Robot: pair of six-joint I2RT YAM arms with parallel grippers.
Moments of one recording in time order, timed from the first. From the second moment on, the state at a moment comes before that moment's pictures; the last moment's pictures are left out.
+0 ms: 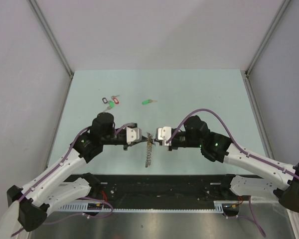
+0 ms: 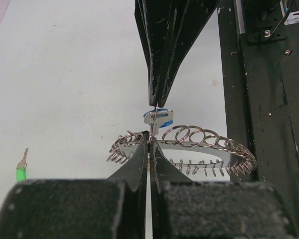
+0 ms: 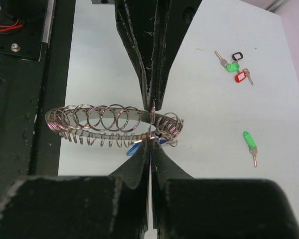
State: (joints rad) left arm -0.66 0.87 0.77 -0.33 0.71 0.56; right arm 0.98 1.05 0.87 -0.16 -0.39 -0.55
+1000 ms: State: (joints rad) left arm -0.66 0.87 0.77 -0.33 0.72 0.56; right arm 0.98 1.07 0.87 -0.15 -0.39 -0.55
